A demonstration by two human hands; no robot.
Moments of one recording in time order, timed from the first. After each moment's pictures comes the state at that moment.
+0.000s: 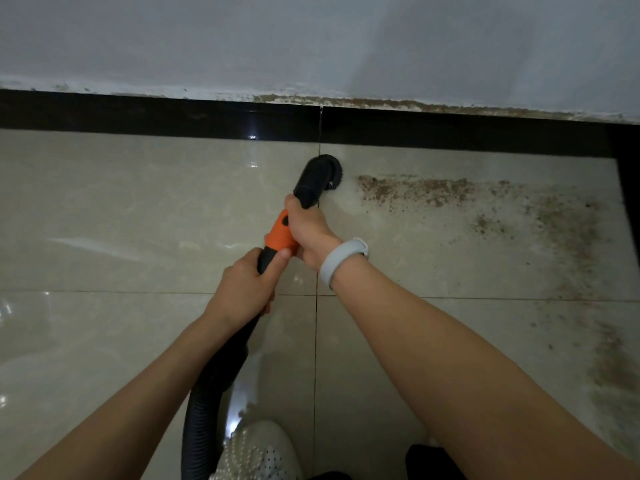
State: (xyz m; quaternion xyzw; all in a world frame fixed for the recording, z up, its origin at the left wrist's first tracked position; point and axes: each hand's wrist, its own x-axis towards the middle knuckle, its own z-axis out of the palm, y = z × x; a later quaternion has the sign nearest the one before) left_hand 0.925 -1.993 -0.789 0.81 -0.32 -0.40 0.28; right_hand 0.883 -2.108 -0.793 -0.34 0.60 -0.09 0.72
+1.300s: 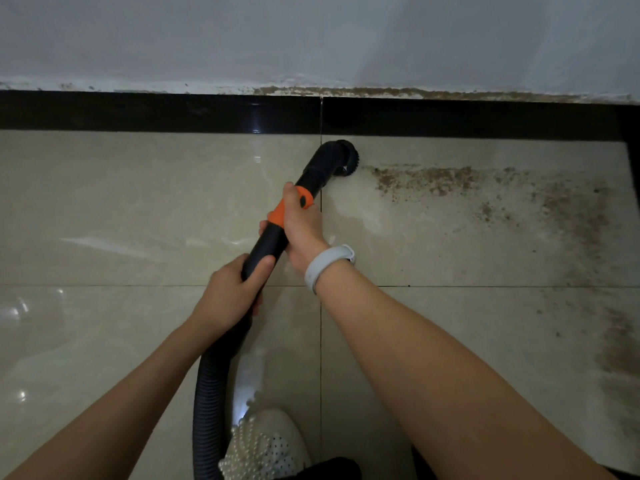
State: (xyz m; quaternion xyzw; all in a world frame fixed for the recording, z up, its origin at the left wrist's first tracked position) left_hand 0.939 -1.966 -0.799 0.80 -0.34 -0.40 0.28; right_hand 0.887 -2.092 -0.800 -0.24 0.57 -0.21 0.76
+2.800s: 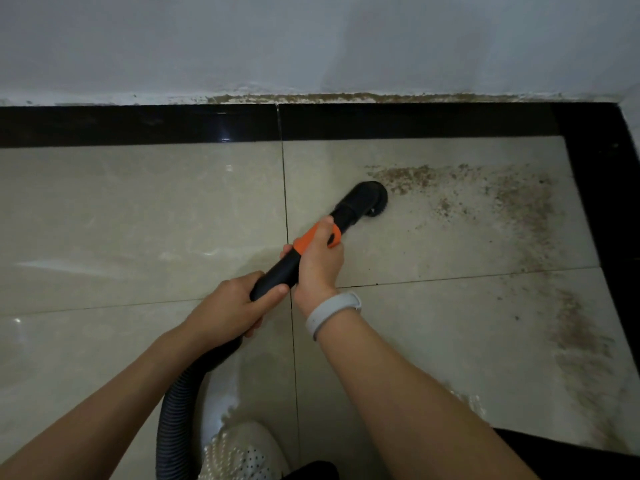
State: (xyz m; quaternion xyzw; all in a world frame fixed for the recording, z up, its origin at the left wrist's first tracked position) left_hand 0.912 -1.985 -0.793 0.73 -0.45 -0.48 0.18; right_hand 0.824 -2.078 -0.801 -0.13 0.62 -0.38 0.67
